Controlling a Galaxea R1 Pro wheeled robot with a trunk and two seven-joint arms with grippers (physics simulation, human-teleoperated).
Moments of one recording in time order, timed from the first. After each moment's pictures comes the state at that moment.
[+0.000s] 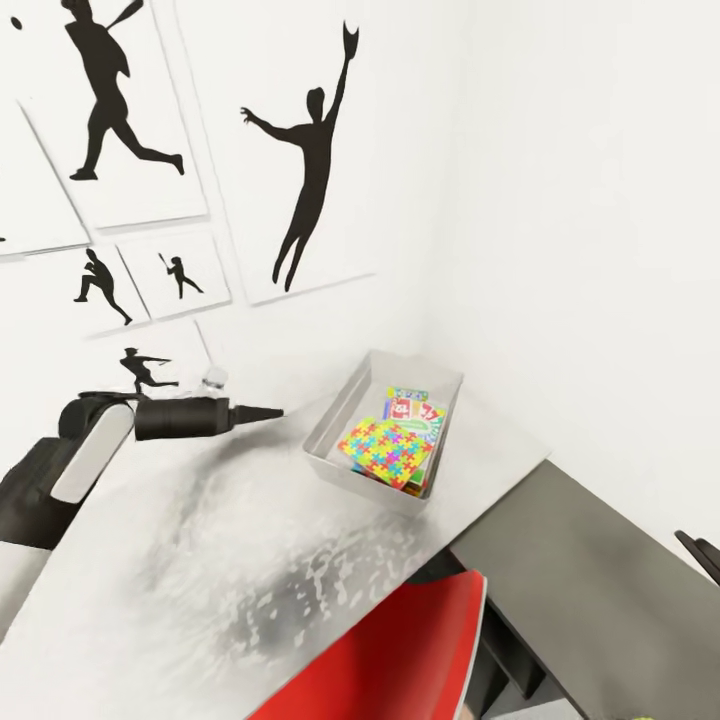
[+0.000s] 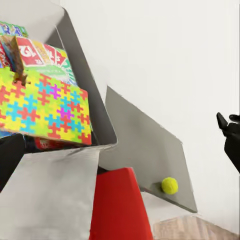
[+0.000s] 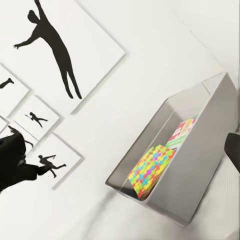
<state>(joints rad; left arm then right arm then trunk) -0.87 0.44 -0.26 -1.32 0.80 1.03 -0.80 -0.08 -0.17 -0.96 -1.54 -0.59 0.77 1.35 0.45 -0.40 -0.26</state>
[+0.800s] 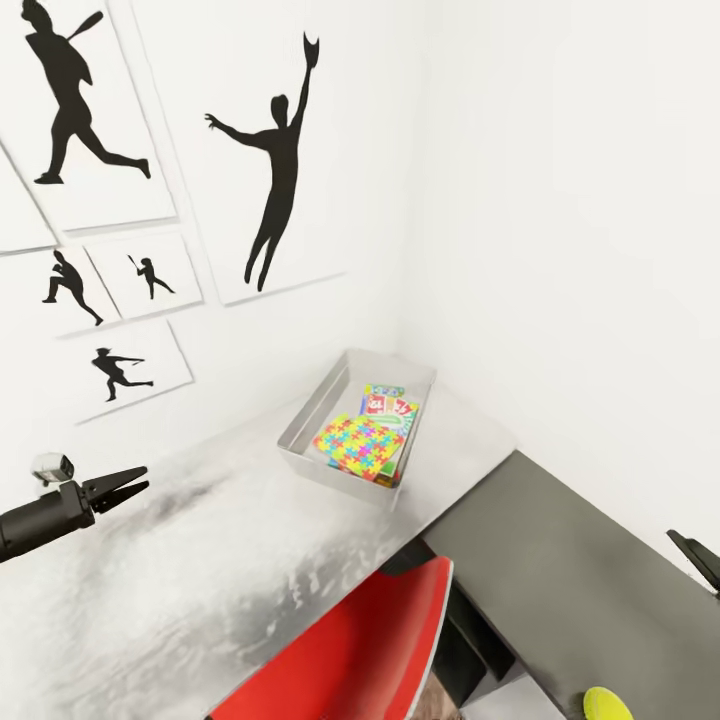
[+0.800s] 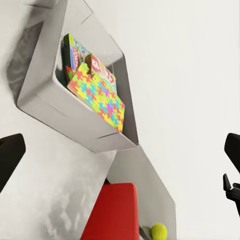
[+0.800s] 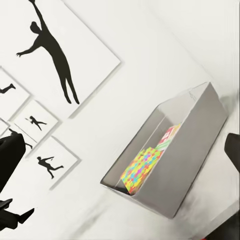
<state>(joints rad) -0.33 0.55 0.34 -1.34 0.85 0.99 -0.94 -0.08 -0.16 -0.94 -1.55 -0.58 0.75 1.35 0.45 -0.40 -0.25</state>
